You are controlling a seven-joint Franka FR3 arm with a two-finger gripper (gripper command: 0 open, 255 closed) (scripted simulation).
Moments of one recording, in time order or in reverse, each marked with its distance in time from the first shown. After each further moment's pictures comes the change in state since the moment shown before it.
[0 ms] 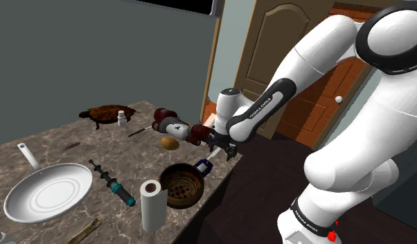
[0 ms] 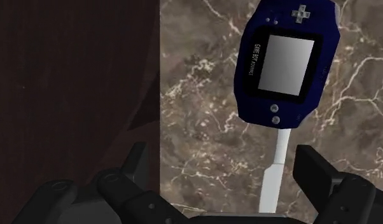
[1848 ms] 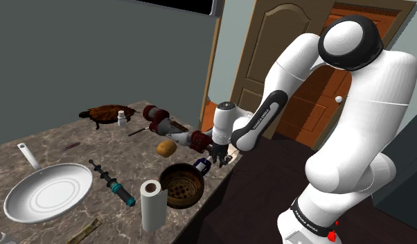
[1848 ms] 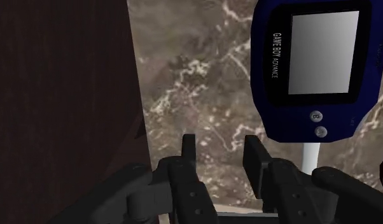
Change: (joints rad) arm 0.077 0.247 -0.179 0.076 -0.412 0.088 0.395
